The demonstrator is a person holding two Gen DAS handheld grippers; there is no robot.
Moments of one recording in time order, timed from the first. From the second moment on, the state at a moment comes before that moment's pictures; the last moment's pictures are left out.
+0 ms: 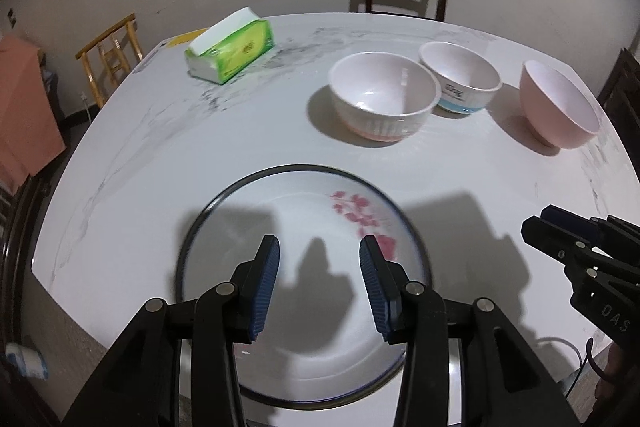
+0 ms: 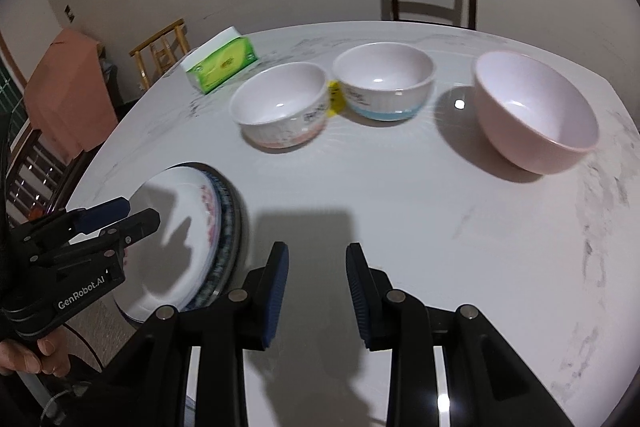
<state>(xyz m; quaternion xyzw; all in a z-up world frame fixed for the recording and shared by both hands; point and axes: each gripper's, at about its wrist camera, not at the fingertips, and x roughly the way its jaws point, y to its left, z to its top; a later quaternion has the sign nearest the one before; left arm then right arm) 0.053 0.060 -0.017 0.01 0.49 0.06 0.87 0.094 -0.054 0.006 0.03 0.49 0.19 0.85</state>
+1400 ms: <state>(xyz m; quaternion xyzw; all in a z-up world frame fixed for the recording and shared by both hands) 0.144 -0.067 0.007 0.02 0.49 -0.05 0.87 0.157 -0.240 0.031 0.09 0.45 0.05 0.89</state>
